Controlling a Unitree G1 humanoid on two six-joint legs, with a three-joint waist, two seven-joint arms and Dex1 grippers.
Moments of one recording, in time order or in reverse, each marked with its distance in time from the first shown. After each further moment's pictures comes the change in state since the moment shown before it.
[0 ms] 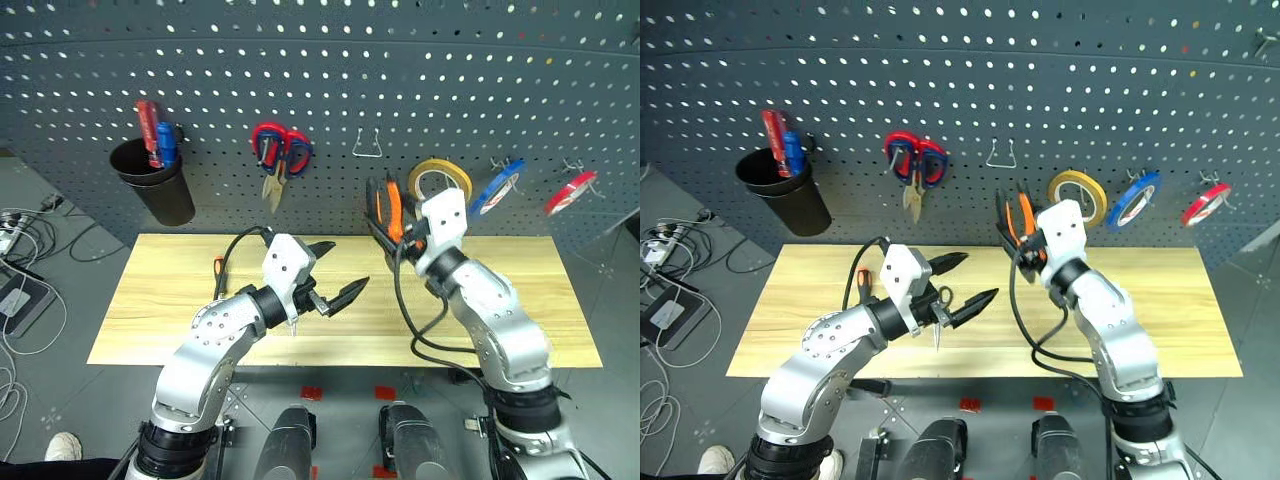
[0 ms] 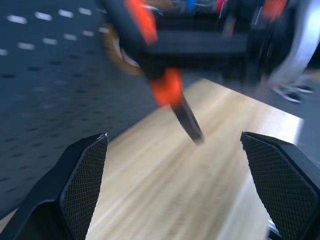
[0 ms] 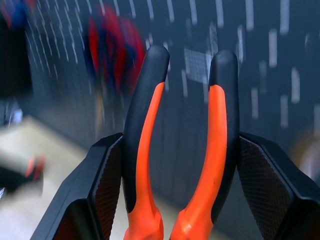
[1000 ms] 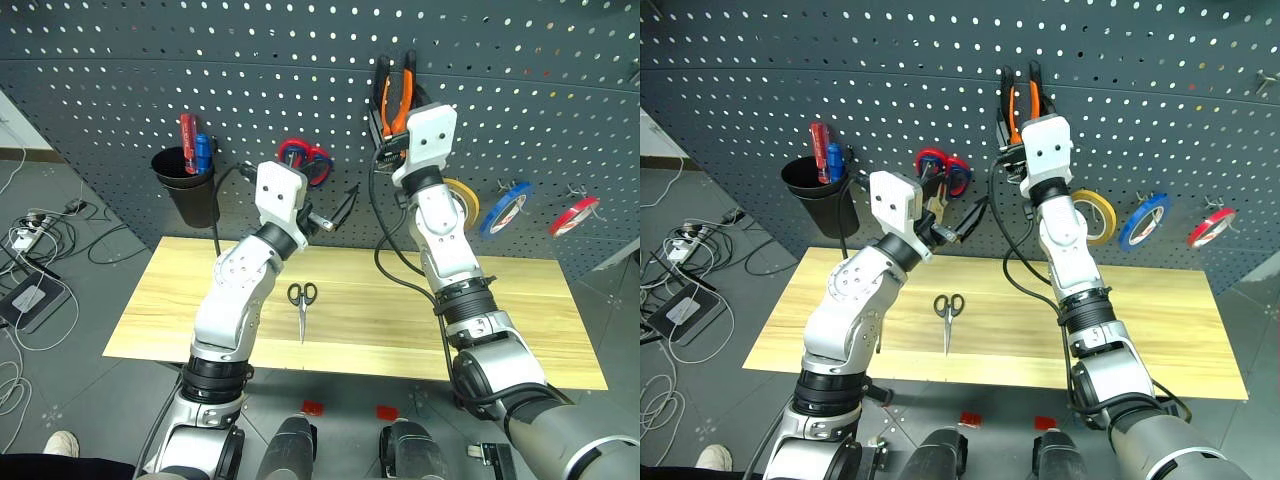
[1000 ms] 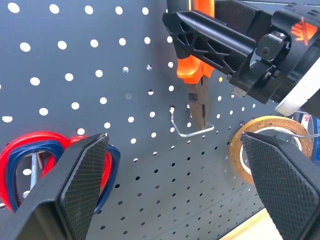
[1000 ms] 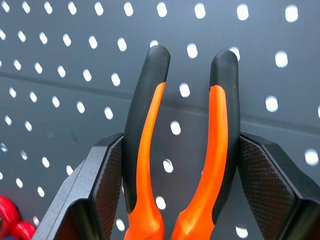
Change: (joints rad) left arm -0.308 -0.132 0.020 0.311 0.088 -0.226 0.198; right arm -0.453 0.100 -0.106 0.873 -0.166 -0.683 -0.294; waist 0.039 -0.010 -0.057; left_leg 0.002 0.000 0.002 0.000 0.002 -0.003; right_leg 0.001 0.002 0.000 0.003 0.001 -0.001
